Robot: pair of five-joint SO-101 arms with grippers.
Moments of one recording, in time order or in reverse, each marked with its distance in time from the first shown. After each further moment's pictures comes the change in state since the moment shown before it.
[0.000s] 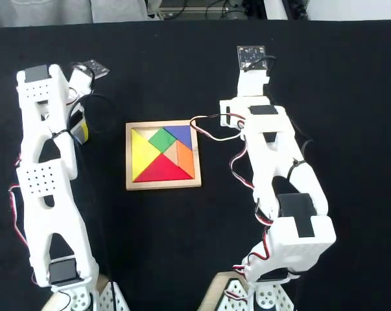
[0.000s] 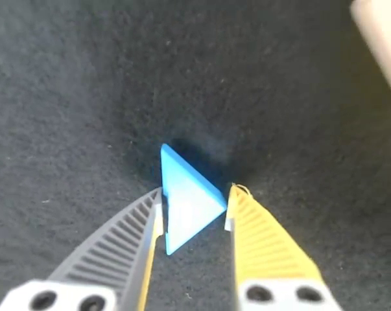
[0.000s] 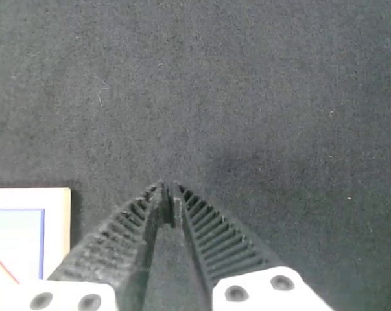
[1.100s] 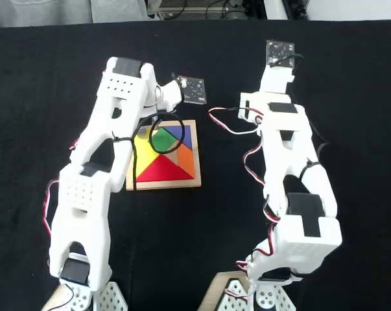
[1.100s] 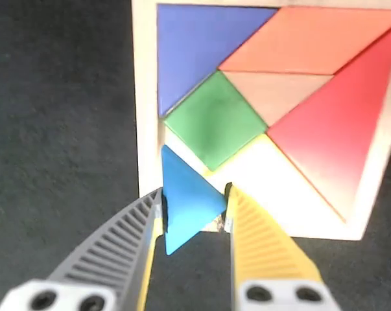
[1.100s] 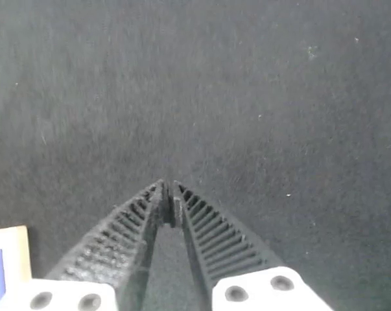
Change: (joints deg) left arm 26.3 -14.7 15.3 -5.0 -20.0; right arm 6.3 0.0 -1.9 -0.3 -3.2
